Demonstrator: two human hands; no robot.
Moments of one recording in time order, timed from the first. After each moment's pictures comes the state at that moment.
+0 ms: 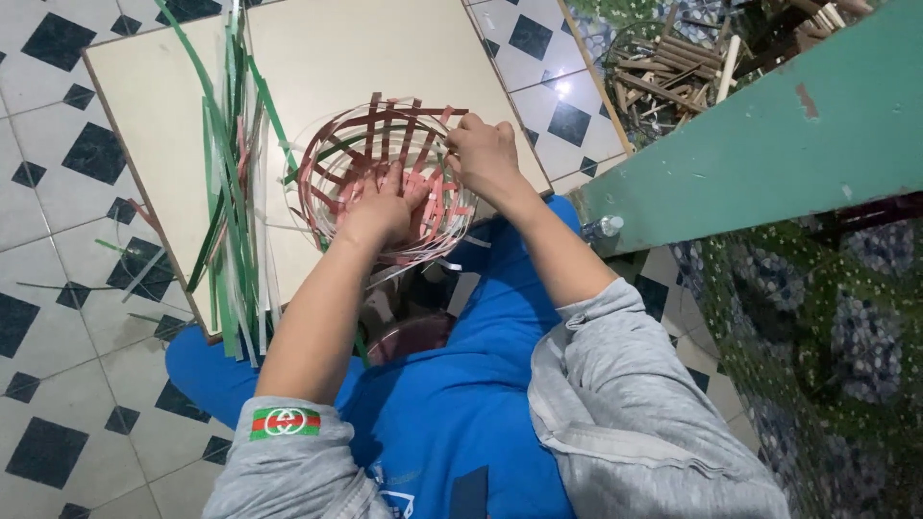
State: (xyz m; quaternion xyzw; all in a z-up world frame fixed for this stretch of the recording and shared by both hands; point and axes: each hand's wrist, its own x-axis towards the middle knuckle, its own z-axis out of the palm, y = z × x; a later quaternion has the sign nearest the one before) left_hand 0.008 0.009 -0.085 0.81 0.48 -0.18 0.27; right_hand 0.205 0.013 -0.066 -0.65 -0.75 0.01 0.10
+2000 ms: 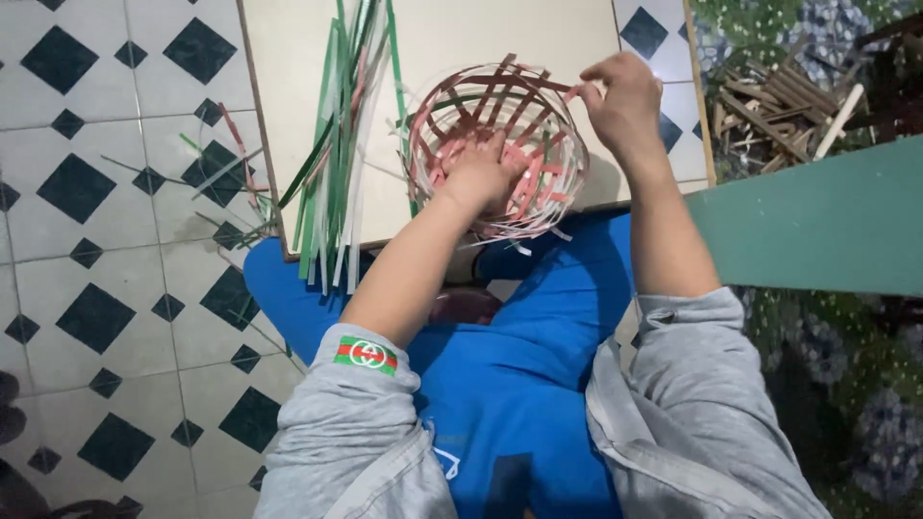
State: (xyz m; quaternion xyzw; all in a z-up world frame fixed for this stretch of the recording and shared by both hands) left_hand -0.002 -0.002 0.008 0.79 0.46 -0.23 0.33; right_hand 0.223 0.048 -0.029 -0.62 -0.76 0.01 0.22
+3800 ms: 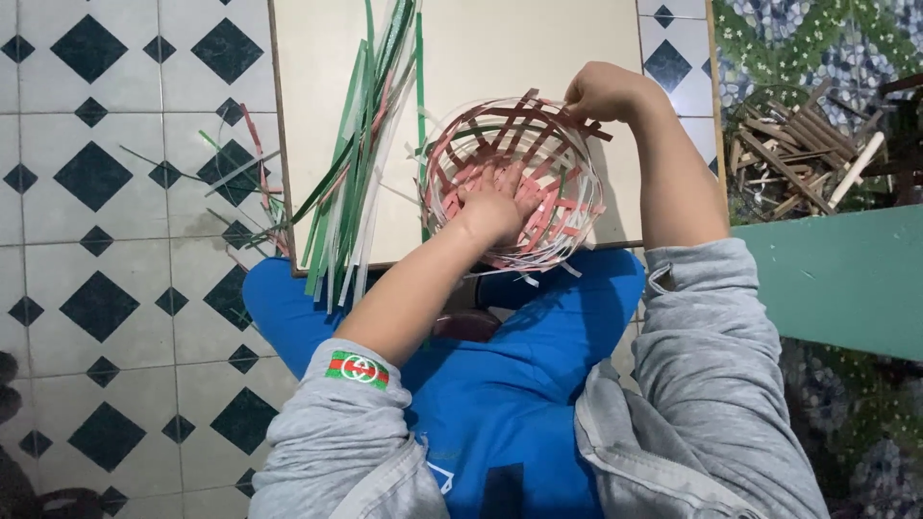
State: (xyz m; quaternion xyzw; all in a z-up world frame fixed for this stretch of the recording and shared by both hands) left_hand 0.008 0.007 -0.011 0.77 0.44 -0.31 0.33; right_hand 0.185 0.151 -0.007 -0.59 -0.73 0.30 -0.19
